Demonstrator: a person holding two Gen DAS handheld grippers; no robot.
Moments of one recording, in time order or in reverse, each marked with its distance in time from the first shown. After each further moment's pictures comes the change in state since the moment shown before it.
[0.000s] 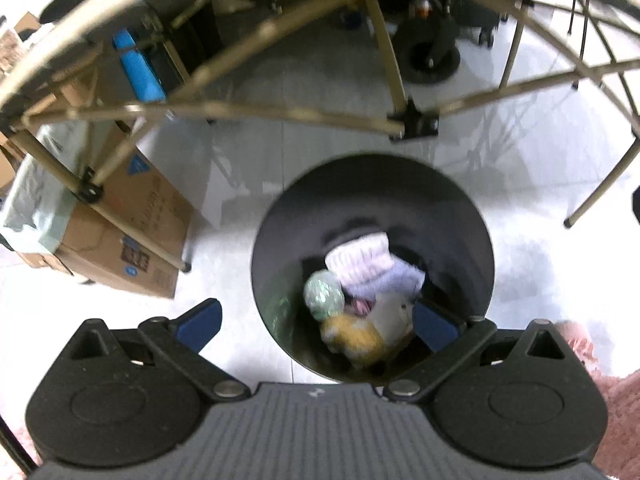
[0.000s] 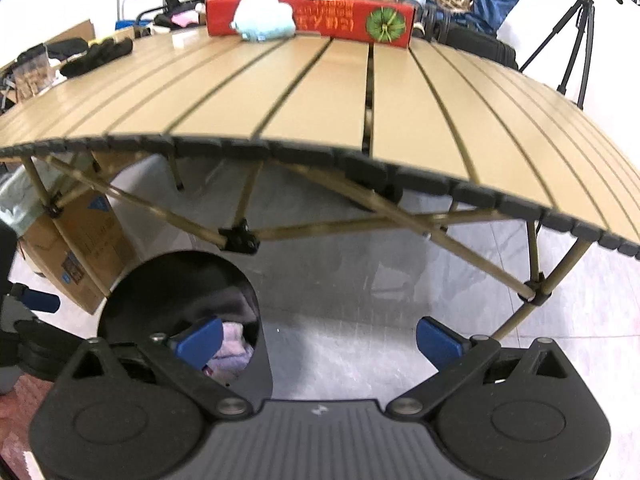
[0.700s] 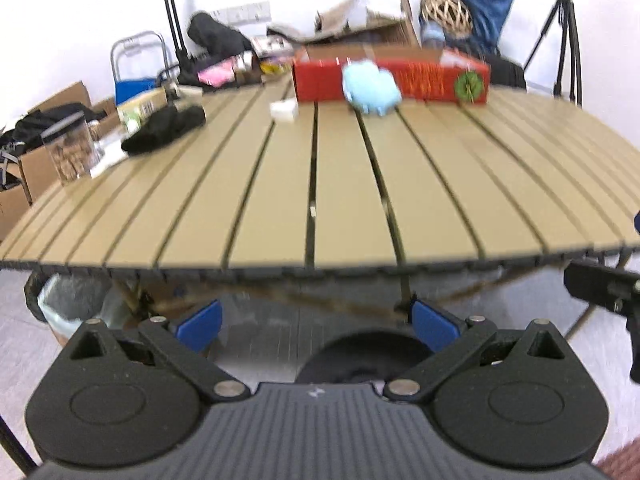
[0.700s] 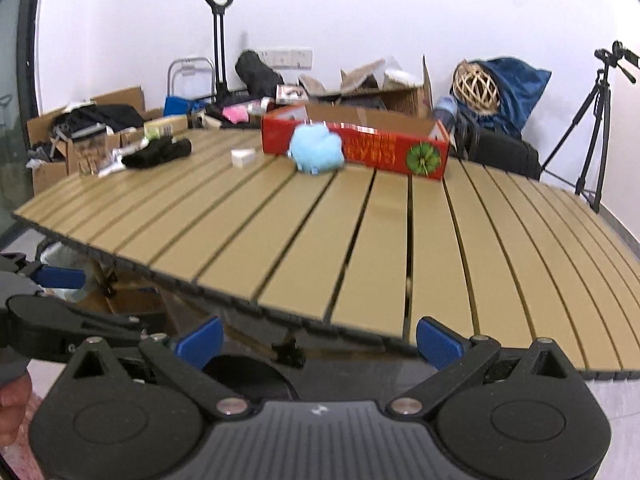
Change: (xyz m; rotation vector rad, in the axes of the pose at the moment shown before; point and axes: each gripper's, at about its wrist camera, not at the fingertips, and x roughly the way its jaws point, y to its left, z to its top) left arm -0.115 0.039 0.032 -0.123 -0.425 -0.007; right arm -0.074 0.021 0.054 -0.067 -0.274 0.092
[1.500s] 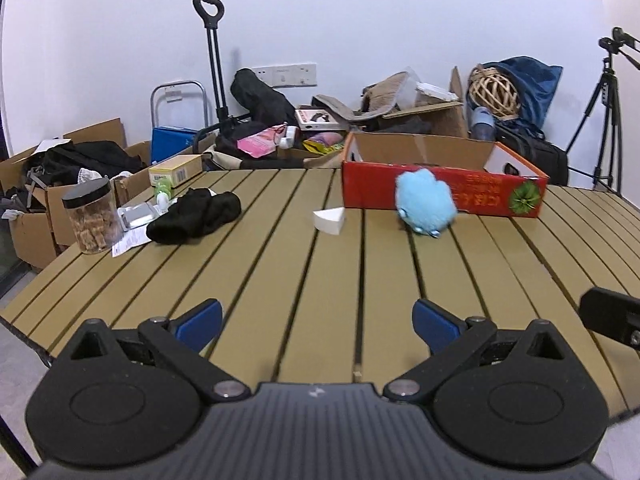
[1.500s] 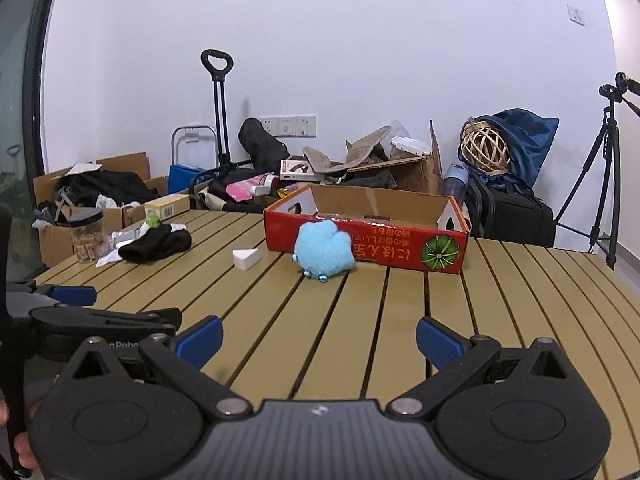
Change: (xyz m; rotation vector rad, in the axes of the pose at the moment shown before) left arm 0.029 0.024 0.080 -0.104 -0.178 0.091; right arm 0.033 -0.004 0.073 0.039 -0.185 0.040
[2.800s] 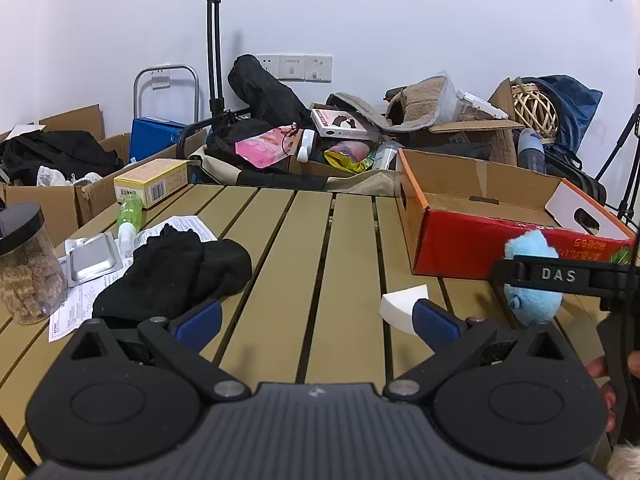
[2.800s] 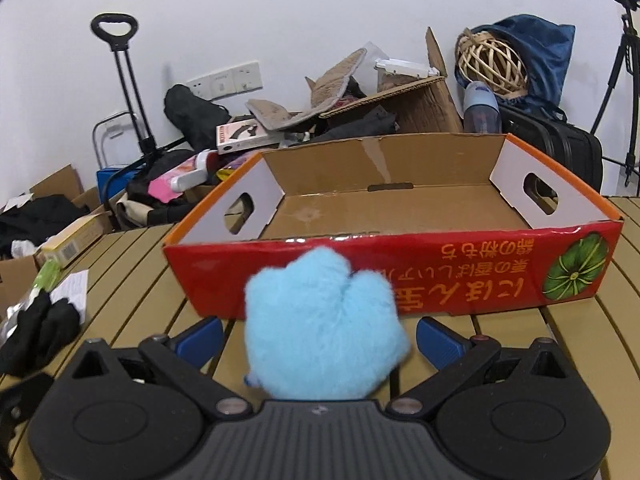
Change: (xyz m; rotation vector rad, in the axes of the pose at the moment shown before) left arm 0.167 0.072 0.069 -0.053 0.002 -0.069; right arm 0.299 -0.007 0.063 0.221 0.143 -0.078
